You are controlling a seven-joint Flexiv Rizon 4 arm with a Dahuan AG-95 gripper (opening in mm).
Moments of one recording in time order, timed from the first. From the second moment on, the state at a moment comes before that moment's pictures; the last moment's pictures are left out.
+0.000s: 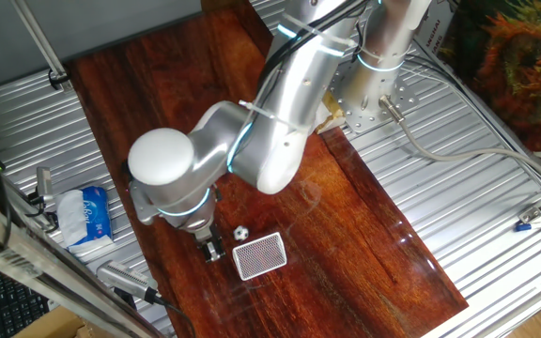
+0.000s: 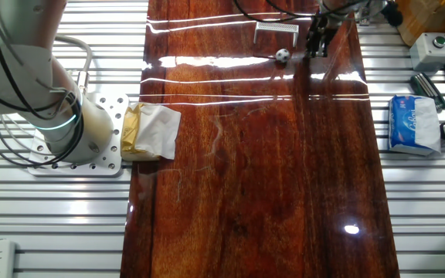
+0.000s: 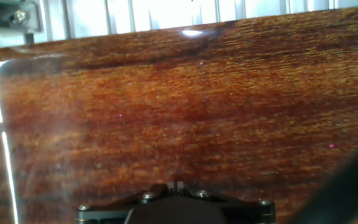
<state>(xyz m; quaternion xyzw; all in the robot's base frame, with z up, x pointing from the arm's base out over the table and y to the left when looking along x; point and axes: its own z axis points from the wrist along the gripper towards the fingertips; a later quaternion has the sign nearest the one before) 0.585 0.223 0.025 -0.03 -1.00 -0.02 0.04</state>
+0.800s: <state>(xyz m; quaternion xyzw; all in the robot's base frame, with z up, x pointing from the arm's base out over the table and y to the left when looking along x) 0.540 0.176 0.057 0.03 -1.00 -0.01 0.08</state>
